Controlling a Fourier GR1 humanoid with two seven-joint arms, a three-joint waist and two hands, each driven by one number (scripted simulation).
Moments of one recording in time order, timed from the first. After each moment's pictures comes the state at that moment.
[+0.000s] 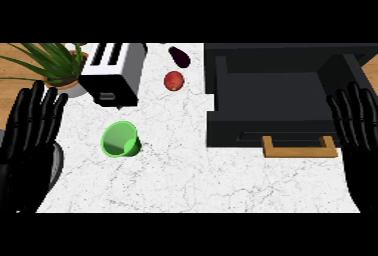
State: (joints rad) left arm 0.01 0.11 -0.04 -2.10 0.02 0.01 0.01; right arm 0.02 -0.10 0.01 -2.10 0.01 0.03 0.05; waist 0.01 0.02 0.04
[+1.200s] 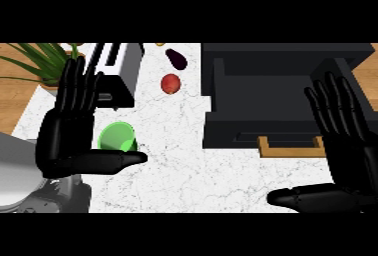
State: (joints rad) left arm -0.19 0.01 -0.03 -1.84 0.11 0.09 0.01; right arm -0.07 -0.06 0.01 -2.04 -0.09 0.08 0.10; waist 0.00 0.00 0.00
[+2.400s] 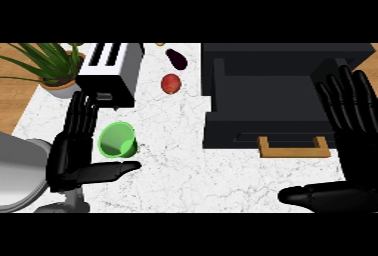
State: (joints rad) left arm -0.03 0.03 -0.01 -1.70 0.10 0.10 -0.10; right arm -0.10 -0.08 -0.04 -2.06 -0.13 0.10 0.13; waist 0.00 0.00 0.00
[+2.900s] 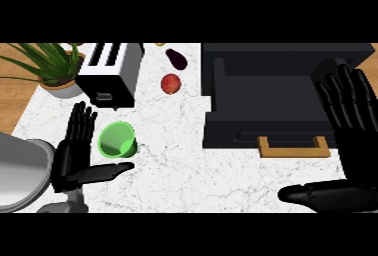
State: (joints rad) left arm -0.02 0.05 0.07 -1.48 0.12 0.04 -0.28; right arm -0.10 -0.08 -0.04 -2.05 -0.13 0.10 0.14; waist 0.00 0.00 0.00
